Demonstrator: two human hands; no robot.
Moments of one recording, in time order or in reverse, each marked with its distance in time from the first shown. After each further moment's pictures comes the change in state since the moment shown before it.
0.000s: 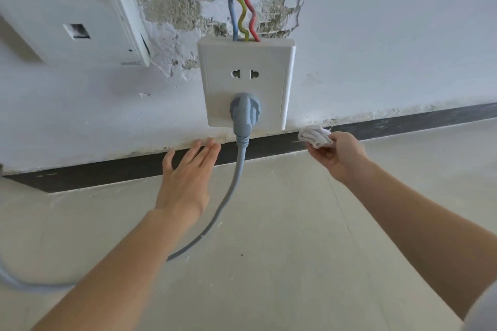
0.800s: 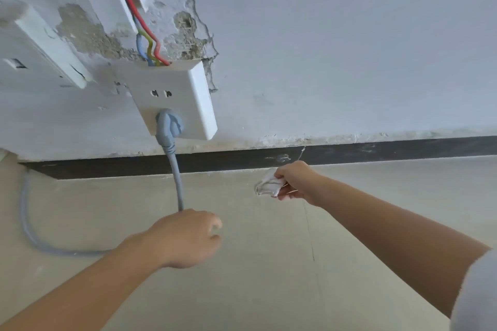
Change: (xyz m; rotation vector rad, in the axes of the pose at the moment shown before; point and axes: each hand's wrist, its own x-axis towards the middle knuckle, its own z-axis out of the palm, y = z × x) left_hand -0.024 0.119 -0.052 -0.159 -0.662 -0.182; right_hand 0.030 -0.016 -0.024 -1.029 -0.458 0.101
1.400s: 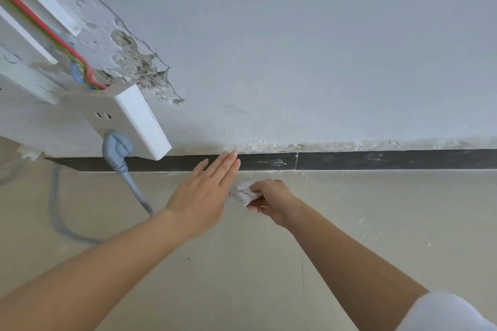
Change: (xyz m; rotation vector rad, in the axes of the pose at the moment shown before) left_hand 0.062 0.037 -0.005 0.406 0.556 0.173; right_hand 0.025 0.026 0.018 0.426 -0.251 0.100
